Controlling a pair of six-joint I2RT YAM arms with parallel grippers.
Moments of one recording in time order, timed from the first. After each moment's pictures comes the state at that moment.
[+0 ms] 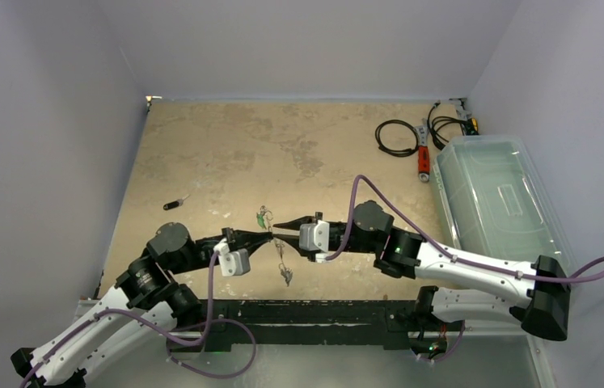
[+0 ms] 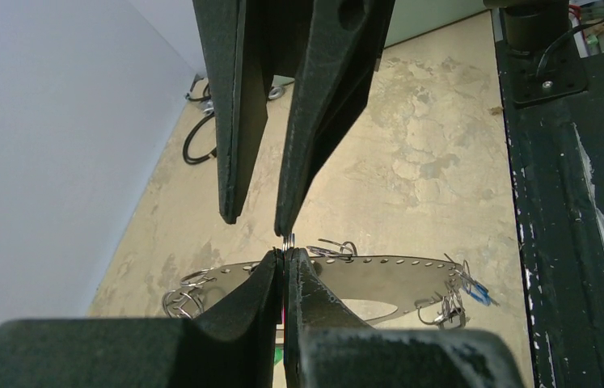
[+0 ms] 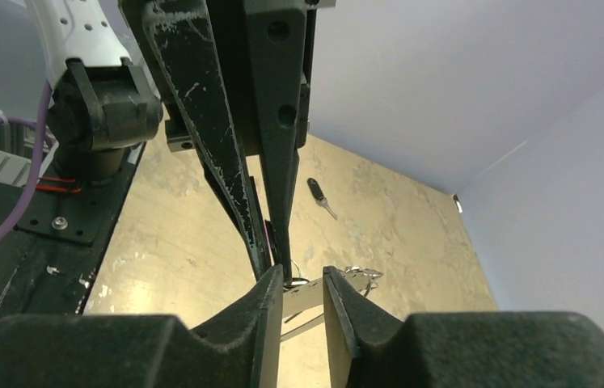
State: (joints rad) left arm -0.82 0.42 0.55 -0.21 0.46 0.56; right arm 1.14 1.06 0.76 0.29 -0.33 -0.54
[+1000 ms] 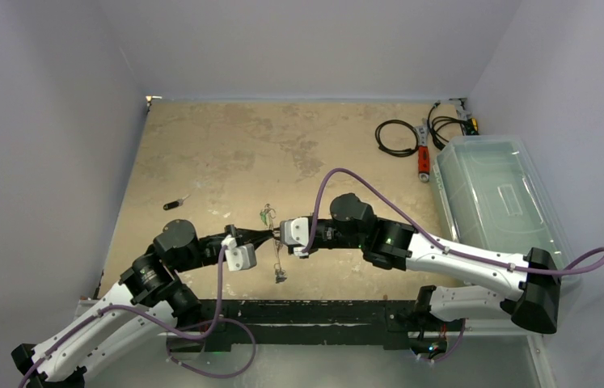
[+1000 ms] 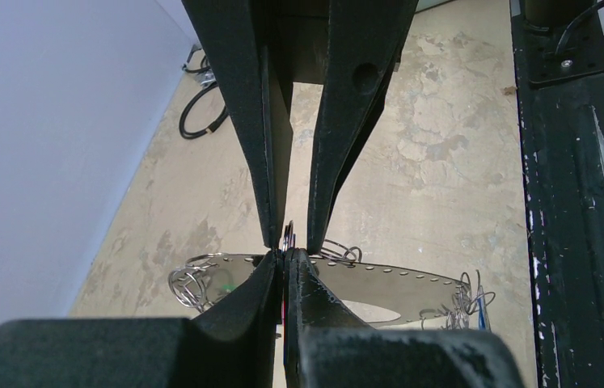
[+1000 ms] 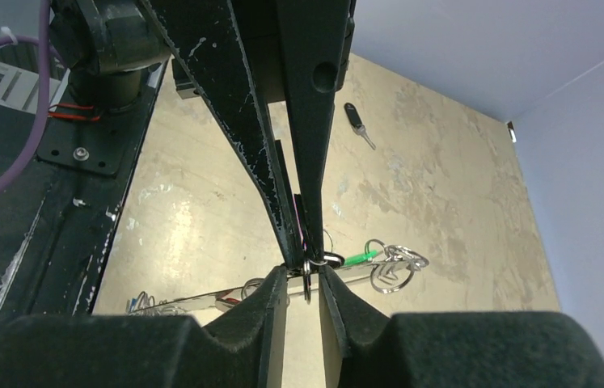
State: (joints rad) left arm -0.82 0.46 0.55 -0.23 0.41 0.56; right arm 1.14 1.16 0.90 -0.01 -0.28 -0.57
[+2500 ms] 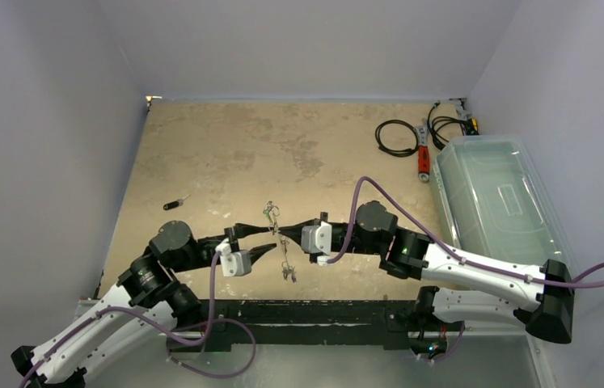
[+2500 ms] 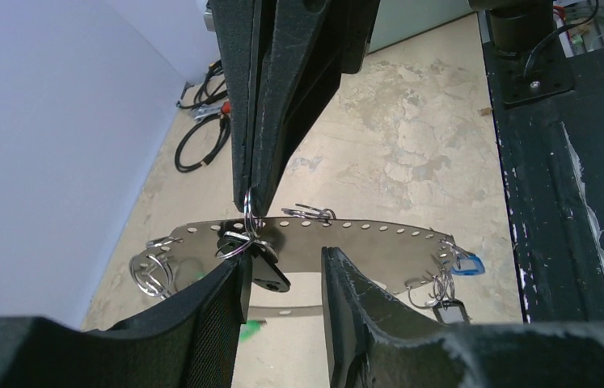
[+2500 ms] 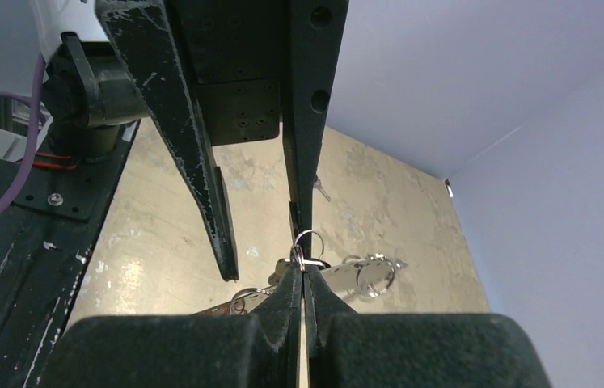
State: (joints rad) left arm -0.82 0.44 0.55 -0.20 0.49 0.57; right arm 1.14 1.02 0.79 0.16 -0.29 -0.59
